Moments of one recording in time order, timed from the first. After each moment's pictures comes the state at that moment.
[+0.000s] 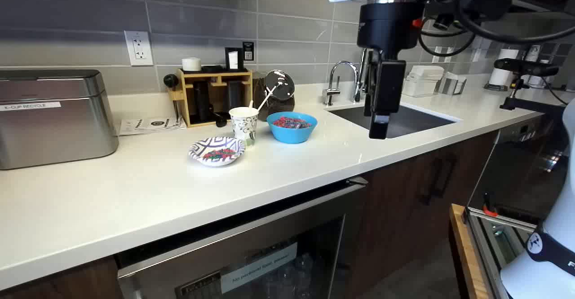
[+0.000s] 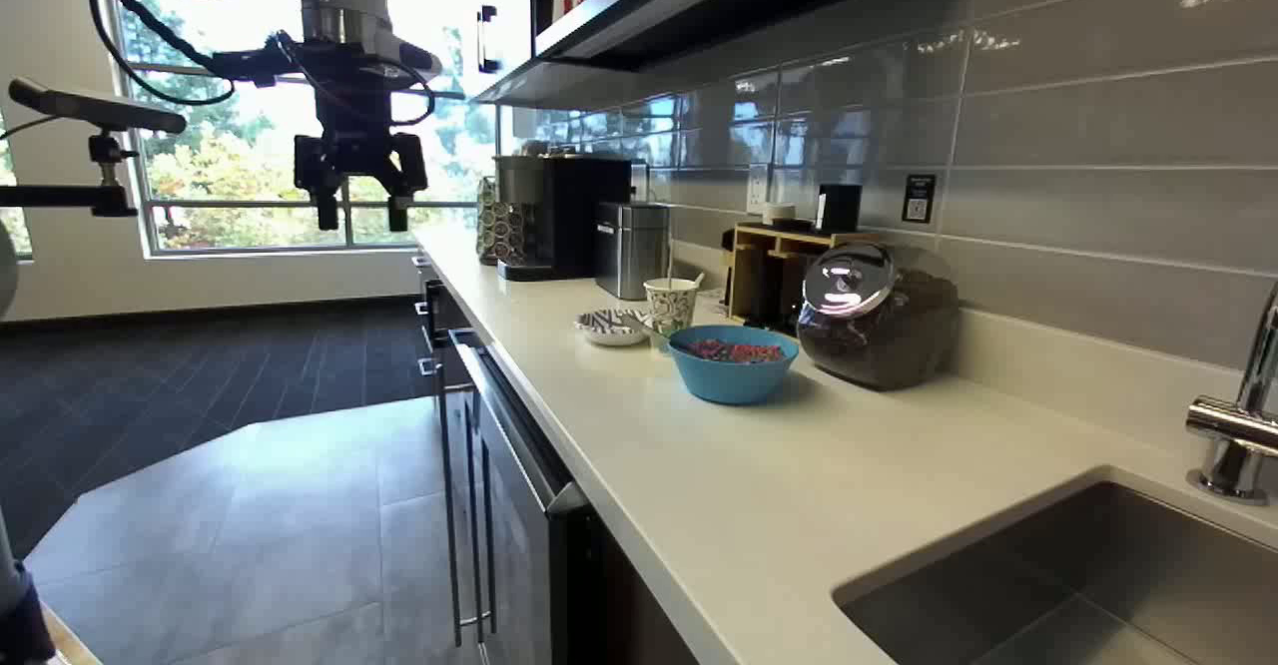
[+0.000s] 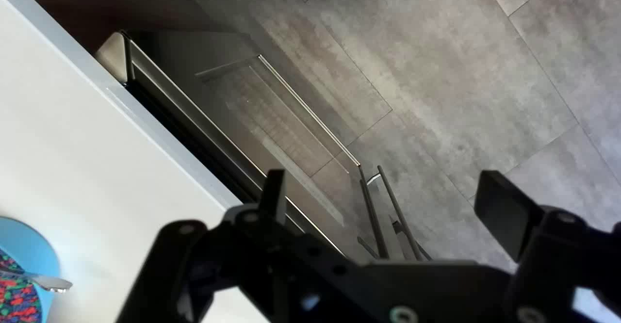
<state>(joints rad) 0.14 -0.54 0.16 -2.48 0.03 1.91 0.01</state>
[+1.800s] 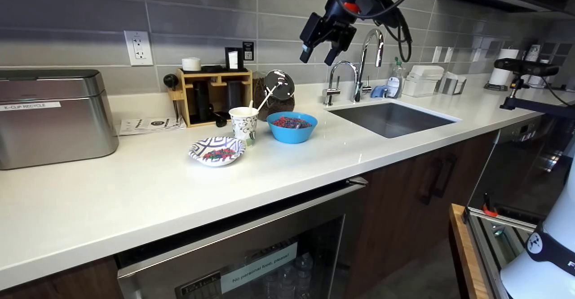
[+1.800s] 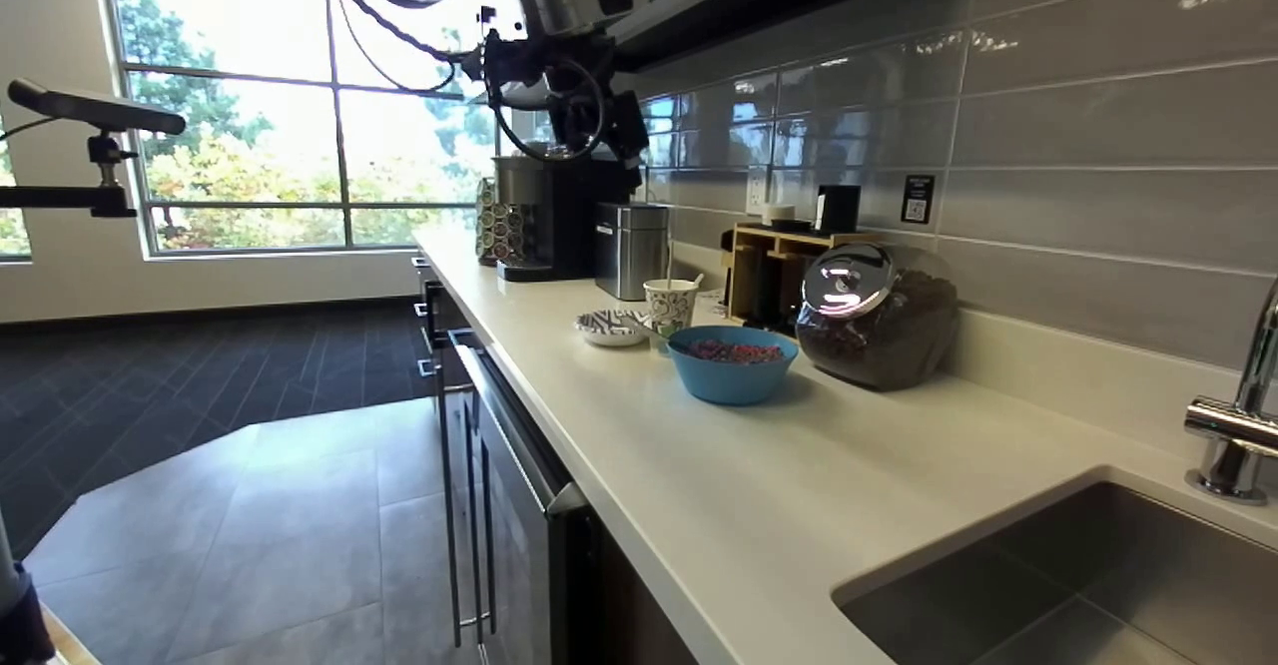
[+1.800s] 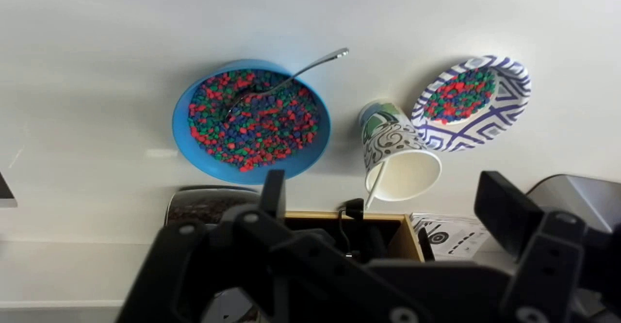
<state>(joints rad) -0.16 -0.36 -0.03 -2.34 -0.02 2.43 0.21</state>
